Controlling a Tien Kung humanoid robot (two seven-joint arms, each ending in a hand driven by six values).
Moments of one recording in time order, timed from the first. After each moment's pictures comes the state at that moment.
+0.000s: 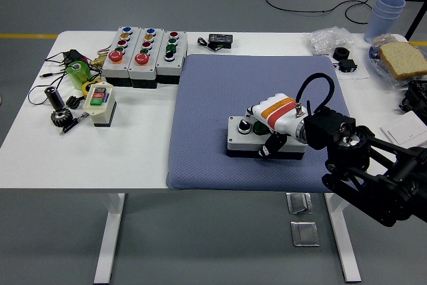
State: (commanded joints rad) left arm -0.13 0.01 -1.24 -0.18 1.84 0.00 0.30; right arm 0.84 -0.24 0.49 1.14 -2.14 0.13 -0.19
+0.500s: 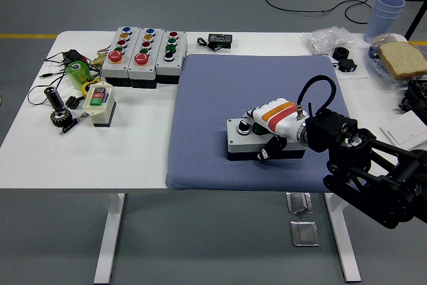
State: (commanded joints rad) left arm -0.13 0.01 -1.24 -0.18 1.84 0.00 0.30; right arm 0.83 -0.25 0.50 1.17 -2.07 0.14 -0.19
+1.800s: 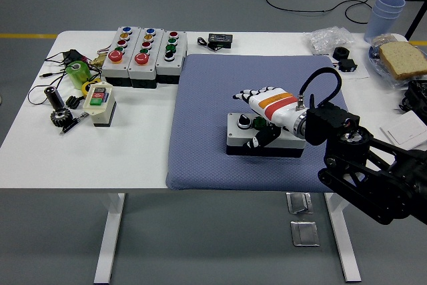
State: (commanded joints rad) left arm -0.14 0.01 -1.23 -0.18 1.83 0.00 0.30; right arm 0.82 -0.23 0.56 1.19 -2.01 0.08 -0.22
